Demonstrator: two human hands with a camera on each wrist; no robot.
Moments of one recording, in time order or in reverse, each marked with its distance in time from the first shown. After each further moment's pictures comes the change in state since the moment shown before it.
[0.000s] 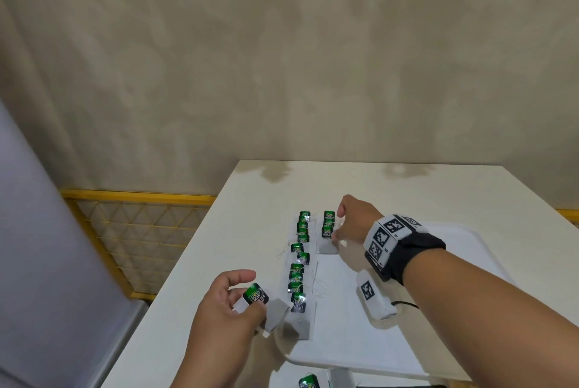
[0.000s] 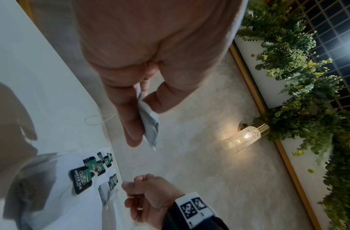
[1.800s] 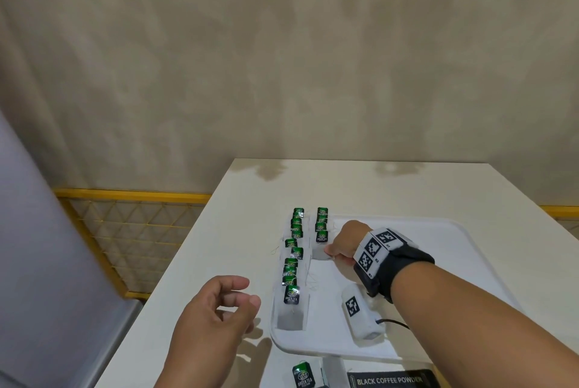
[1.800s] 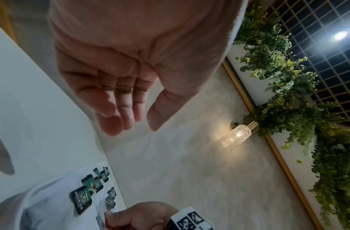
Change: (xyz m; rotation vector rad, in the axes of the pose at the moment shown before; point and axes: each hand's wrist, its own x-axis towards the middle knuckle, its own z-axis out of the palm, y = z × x) left_hand -0.020 0.005 -0.015 0.107 0.001 0.102; right_hand -0.014 -0.003 0.023 -0.182 -0.243 0.236
